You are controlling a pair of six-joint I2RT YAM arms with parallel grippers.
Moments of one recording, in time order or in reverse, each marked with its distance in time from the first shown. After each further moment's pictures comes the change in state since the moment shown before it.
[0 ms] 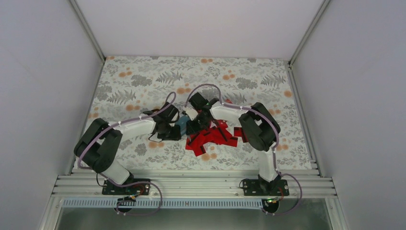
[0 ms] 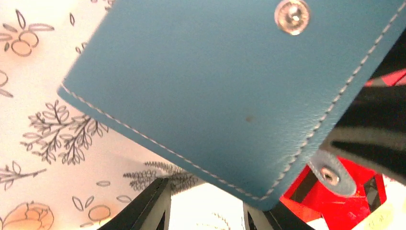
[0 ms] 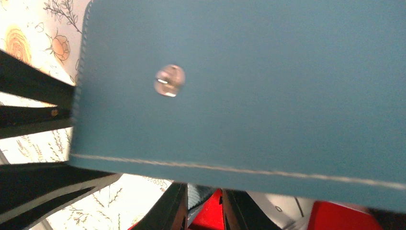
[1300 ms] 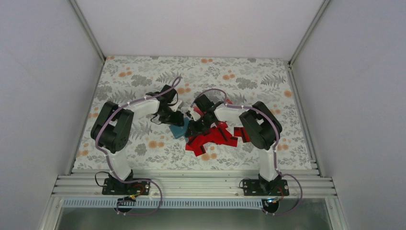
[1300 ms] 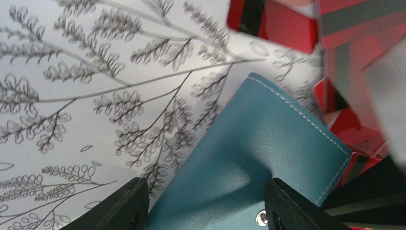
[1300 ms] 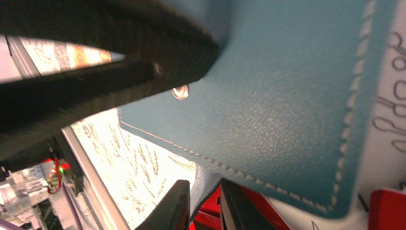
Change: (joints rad) left arm 0.149 0.255 0.336 -0.143 0.109 0.363; right arm -0.057 -0.013 -0.126 0.143 -0.258 0.204
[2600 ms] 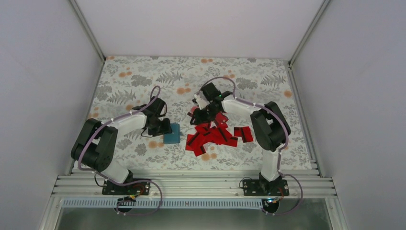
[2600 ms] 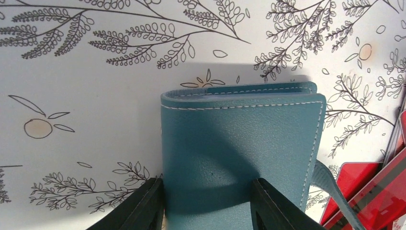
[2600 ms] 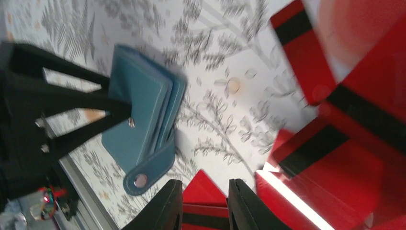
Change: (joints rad) left arm 0.036 -0.277 -0.344 0.103 -0.108 -0.389; right arm -0.101 -0.063 0.131 -0.132 0.099 -0.036
